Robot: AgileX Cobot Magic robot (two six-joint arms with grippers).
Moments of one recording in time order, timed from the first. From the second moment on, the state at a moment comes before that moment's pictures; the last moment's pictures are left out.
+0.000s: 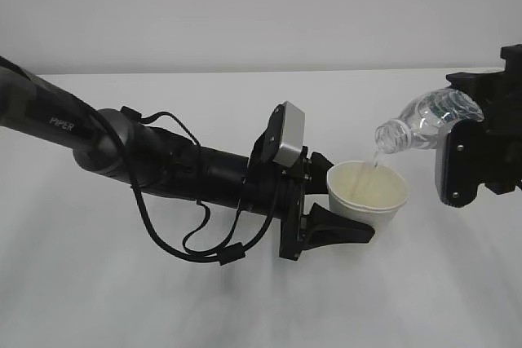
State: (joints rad) left arm -0.61 2.34 -1.32 1.31 -1.16 -0.63; right arm 0.16 1.52 -0.49 0.00 -0.69 -1.66
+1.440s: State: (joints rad) left arm -0.61 2.34 -1.32 1.31 -1.16 -0.63; right arm 0.16 1.52 -0.49 0.00 -0.69 -1.67
